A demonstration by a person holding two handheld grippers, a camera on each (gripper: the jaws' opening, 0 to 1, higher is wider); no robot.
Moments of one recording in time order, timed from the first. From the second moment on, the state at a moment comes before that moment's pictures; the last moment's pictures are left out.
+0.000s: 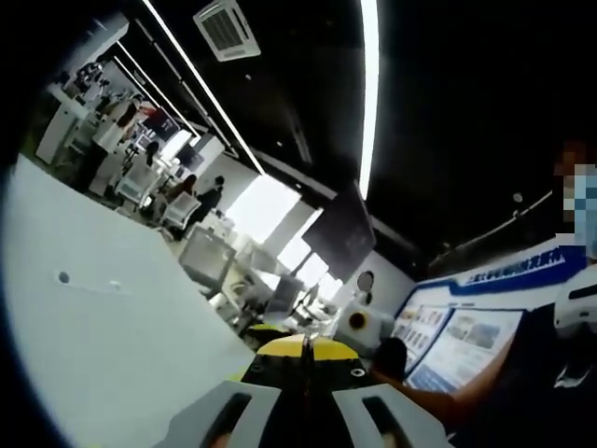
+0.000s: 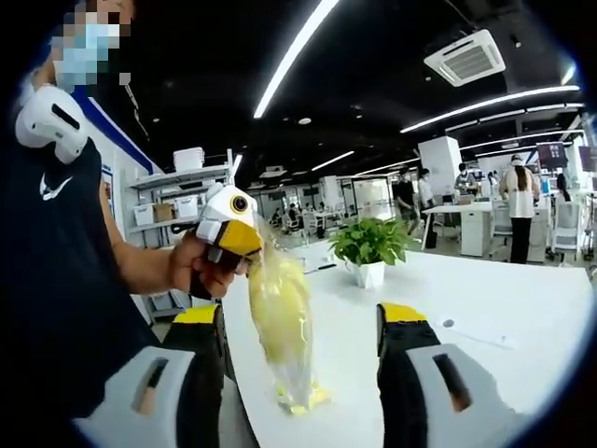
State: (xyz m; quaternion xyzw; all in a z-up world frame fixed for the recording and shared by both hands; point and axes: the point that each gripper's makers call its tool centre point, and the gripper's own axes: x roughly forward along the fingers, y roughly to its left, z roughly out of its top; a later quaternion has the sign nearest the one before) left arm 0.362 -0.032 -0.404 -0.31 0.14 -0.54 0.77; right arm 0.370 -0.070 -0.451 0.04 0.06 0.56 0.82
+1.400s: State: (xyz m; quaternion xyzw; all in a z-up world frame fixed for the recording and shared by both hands) left arm 0.373 -0.048 -0.476 -0.41 0.20 -0.49 0.75; right arm 0.364 -0.192 -0.573 -0.02 0.13 0.38 0.91
